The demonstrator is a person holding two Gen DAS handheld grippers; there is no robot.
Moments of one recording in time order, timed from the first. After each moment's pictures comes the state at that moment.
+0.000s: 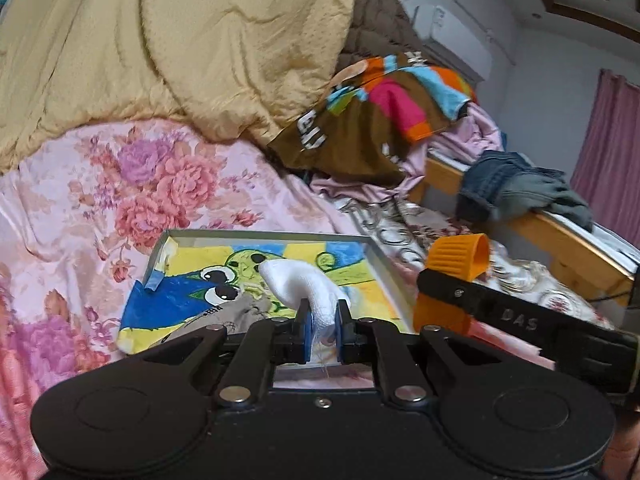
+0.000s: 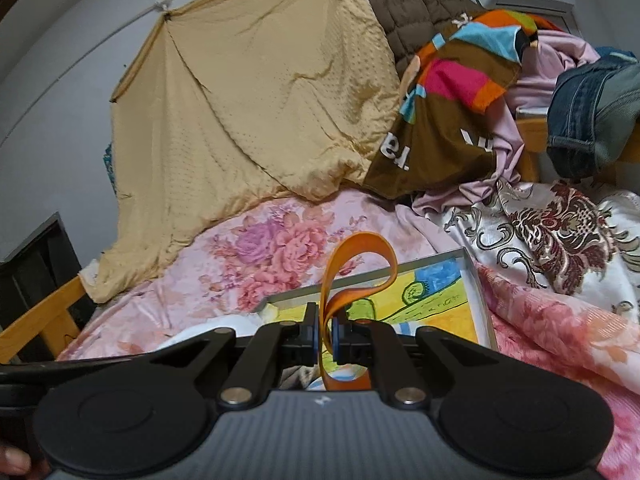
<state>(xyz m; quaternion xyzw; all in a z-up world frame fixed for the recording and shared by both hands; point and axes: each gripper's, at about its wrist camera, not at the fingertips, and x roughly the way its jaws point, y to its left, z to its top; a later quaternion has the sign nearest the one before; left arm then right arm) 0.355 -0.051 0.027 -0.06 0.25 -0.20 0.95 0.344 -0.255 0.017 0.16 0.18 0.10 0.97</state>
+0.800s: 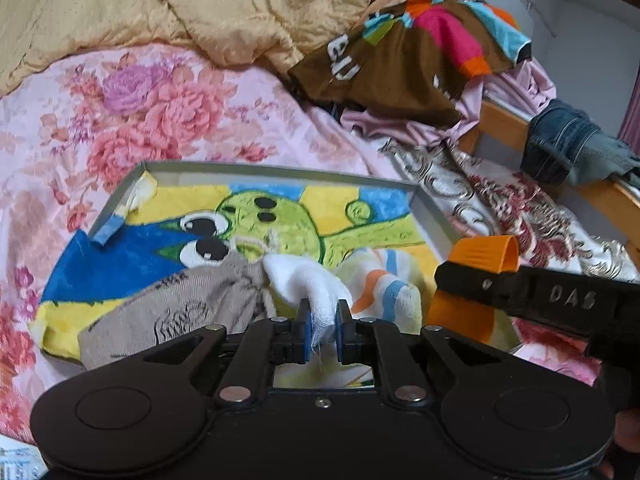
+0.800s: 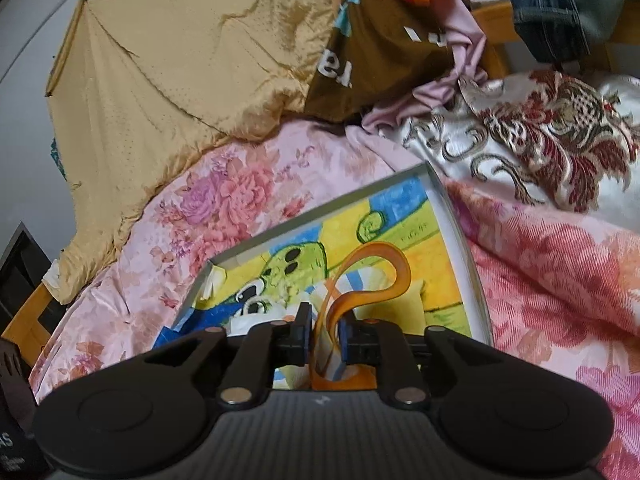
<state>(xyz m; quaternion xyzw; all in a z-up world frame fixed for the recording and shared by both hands) 0.452 -0.094 -0.055 -0.06 0.32 -0.17 0.93 0.416 -0.287 -0.039 0.23 0.28 0.08 0.93</state>
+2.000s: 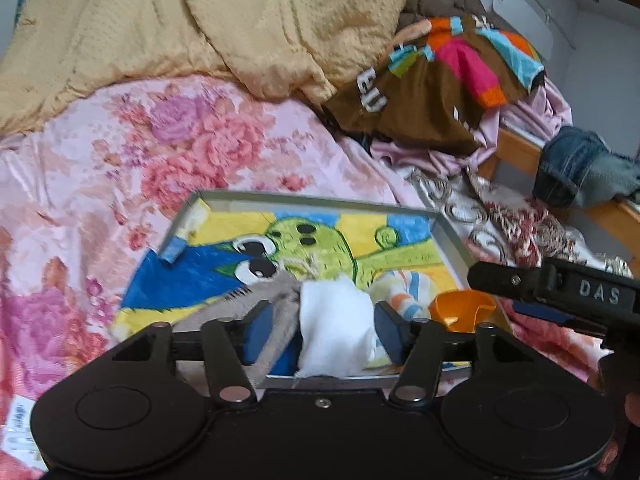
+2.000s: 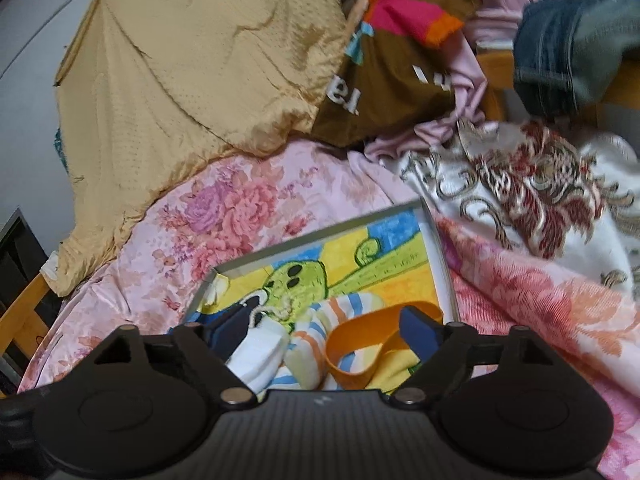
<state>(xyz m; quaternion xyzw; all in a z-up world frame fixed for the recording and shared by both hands) 0.408 -0.069 -0.011 -0.06 0.29 -0.12 0.95 0.383 -0.282 0.006 0.19 0.26 0.06 0.94</state>
